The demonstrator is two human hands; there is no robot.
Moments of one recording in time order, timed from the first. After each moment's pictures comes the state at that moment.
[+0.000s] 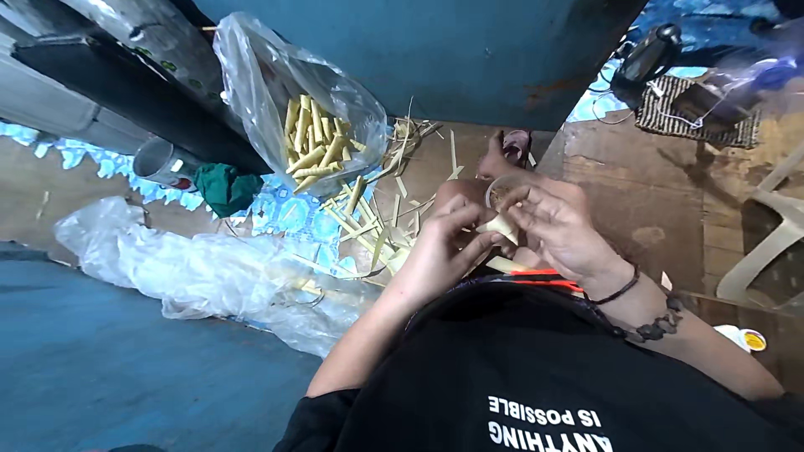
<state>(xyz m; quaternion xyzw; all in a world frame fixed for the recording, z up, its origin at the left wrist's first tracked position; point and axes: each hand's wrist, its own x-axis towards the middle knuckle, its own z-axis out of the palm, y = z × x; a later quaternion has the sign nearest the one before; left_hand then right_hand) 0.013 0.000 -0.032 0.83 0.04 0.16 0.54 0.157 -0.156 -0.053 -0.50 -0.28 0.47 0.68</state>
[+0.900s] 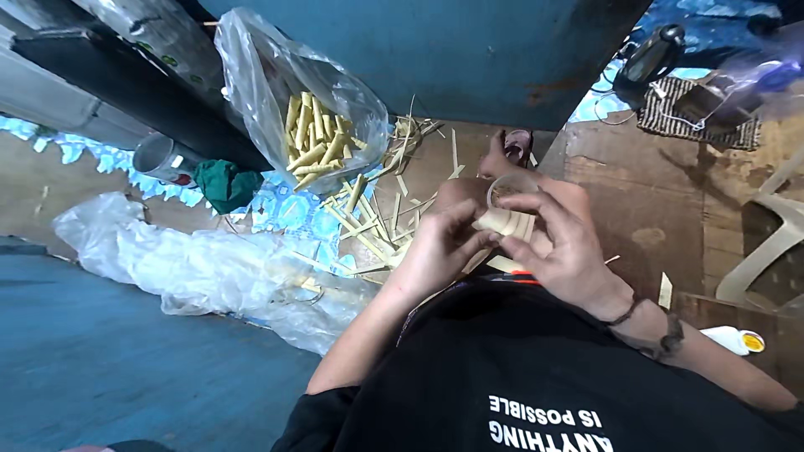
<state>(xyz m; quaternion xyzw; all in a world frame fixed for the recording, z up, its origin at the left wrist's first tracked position) 0.012 0.004 -0.033 0.81 0.04 0.17 0.55 0.142 -0.164 -0.053 -0.65 -0.49 0.16 0.56</state>
